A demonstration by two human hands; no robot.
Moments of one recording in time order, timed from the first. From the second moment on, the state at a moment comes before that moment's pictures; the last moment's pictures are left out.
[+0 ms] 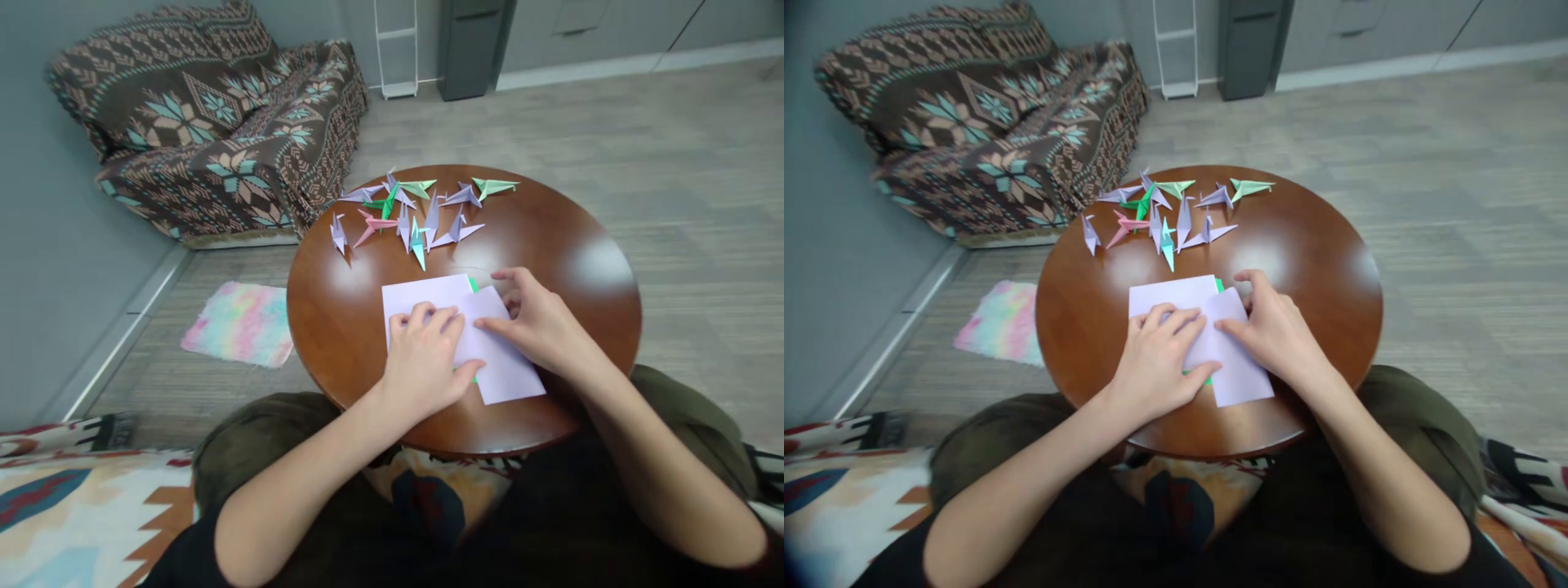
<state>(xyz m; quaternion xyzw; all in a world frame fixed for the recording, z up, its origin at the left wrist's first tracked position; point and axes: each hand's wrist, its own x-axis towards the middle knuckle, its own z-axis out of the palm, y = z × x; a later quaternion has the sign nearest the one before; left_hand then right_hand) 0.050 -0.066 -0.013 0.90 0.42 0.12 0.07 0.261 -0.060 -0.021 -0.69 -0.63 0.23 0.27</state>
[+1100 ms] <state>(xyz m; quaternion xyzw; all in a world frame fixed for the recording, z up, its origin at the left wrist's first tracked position) 0.052 -0.064 -0.015 0.90 0.42 0.11 0.06 0.280 -0.098 -0.012 -0.64 -0.55 0.45 0.27</state>
